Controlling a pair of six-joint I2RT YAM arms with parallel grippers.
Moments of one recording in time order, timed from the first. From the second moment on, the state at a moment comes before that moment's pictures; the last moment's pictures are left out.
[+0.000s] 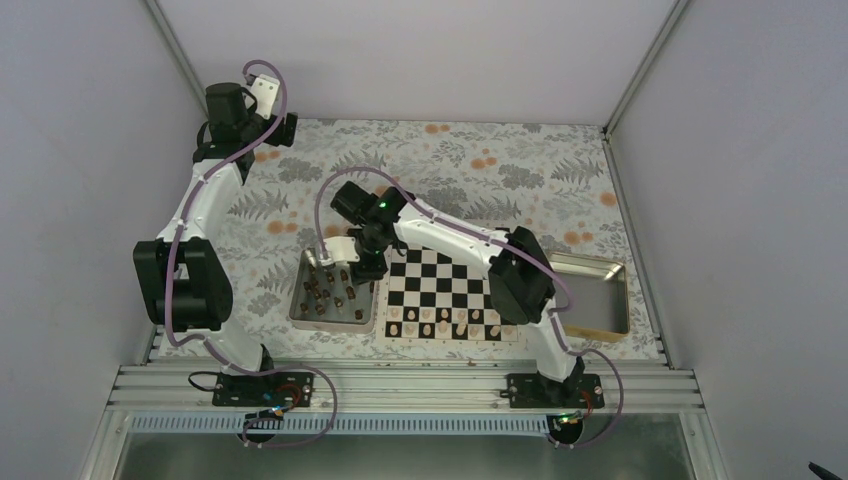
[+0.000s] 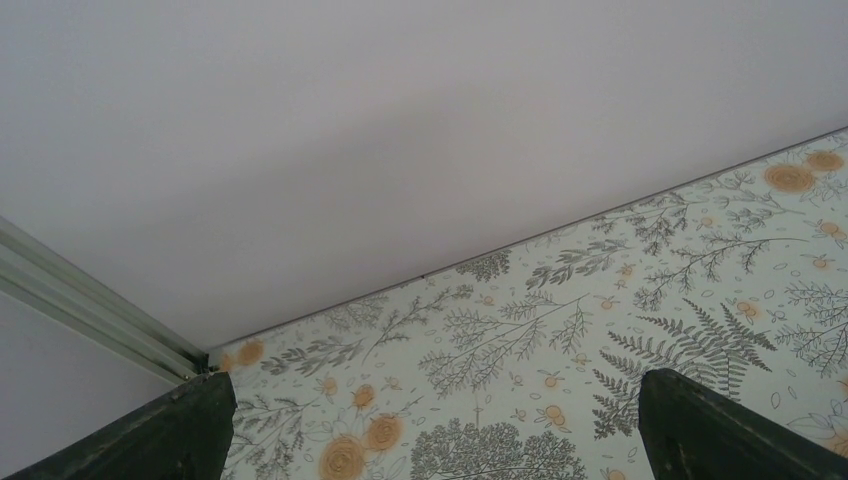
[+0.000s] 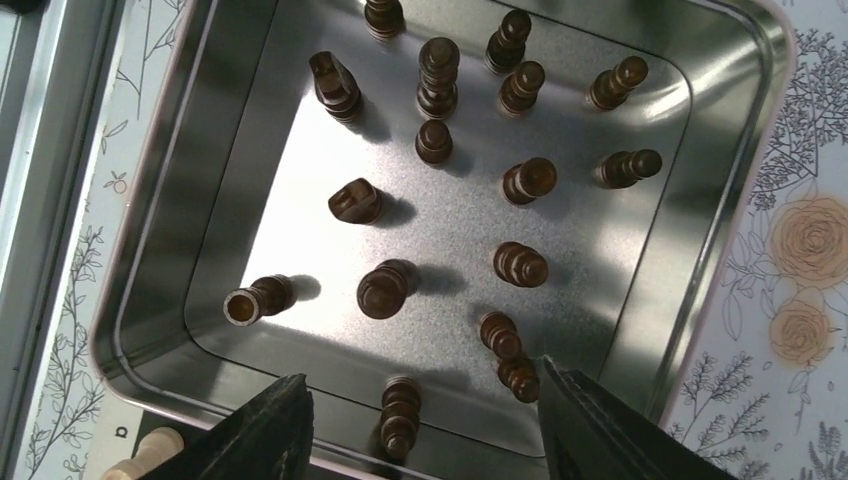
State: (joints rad) left arm 0.05 1.67 1.44 -0.17 0.17 0.30; right arm 0.99 2.13 1.90 -1.02 -0.29 -0.81
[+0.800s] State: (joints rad) left arm 0.05 1.66 1.42 -0.16 0.21 0.30; right arm 1.05 2.24 1.87 -1.00 -0.33 -0.81
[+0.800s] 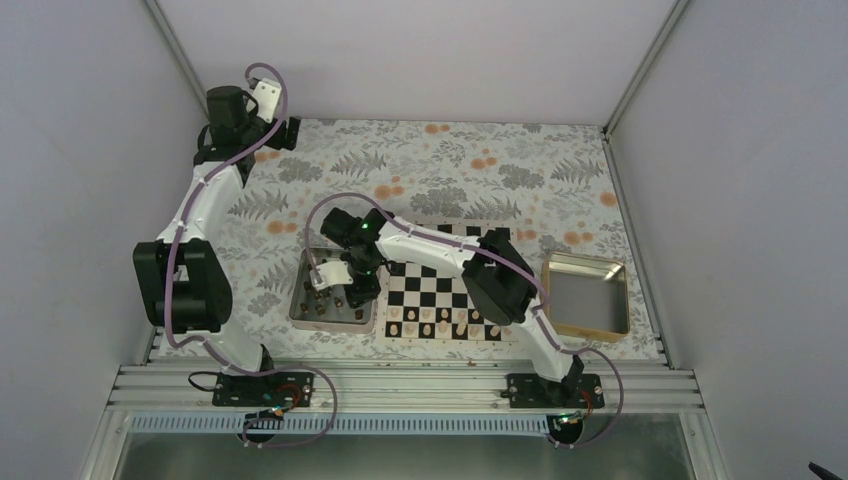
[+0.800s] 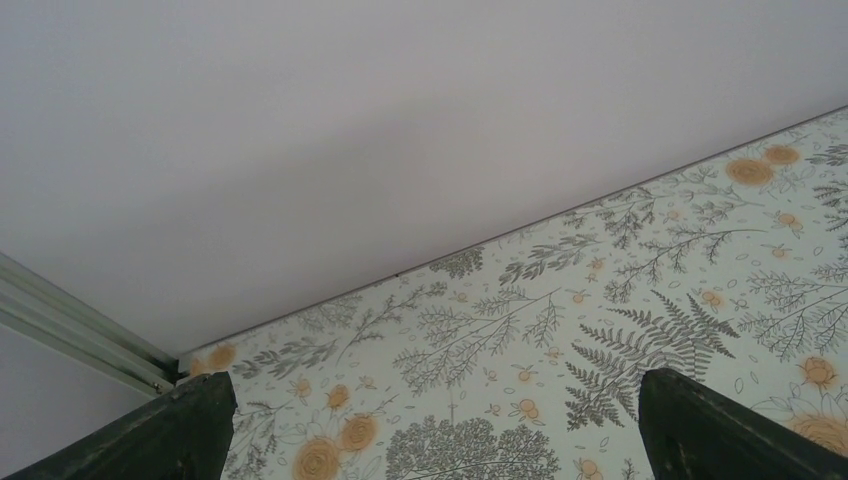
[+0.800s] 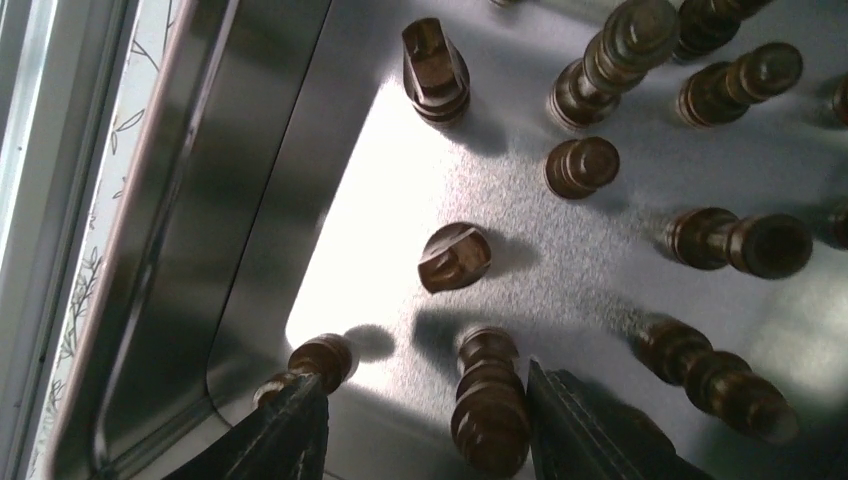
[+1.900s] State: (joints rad) left arm 0.05 1.61 1.40 -0.15 0.24 0.30; right arm 0.92 2.15 2.15 -1.13 -0.33 -0.79
